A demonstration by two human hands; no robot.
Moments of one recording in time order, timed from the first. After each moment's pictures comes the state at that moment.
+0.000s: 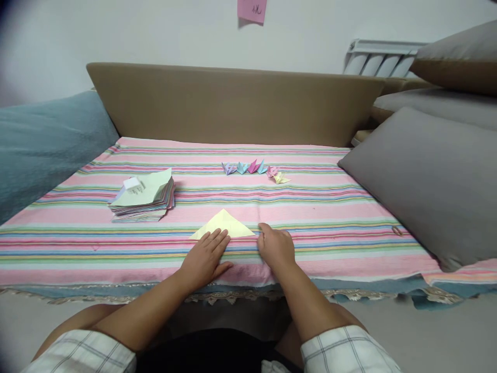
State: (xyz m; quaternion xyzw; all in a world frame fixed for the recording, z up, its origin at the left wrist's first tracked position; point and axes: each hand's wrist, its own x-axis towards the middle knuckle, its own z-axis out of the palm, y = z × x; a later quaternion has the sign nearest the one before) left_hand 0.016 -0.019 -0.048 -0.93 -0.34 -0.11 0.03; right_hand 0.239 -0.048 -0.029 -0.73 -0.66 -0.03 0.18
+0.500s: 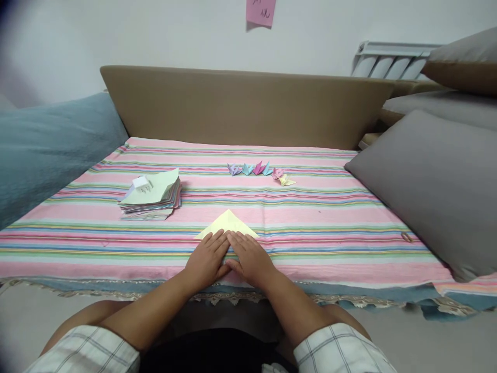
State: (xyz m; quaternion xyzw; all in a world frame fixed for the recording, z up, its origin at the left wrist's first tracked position) left_hand 0.013 -0.022 -0.049 -0.92 -0.36 -0.13 0.01; right_hand 0.193 -0.049 -0.064 -0.46 -0.86 0.02 0.22
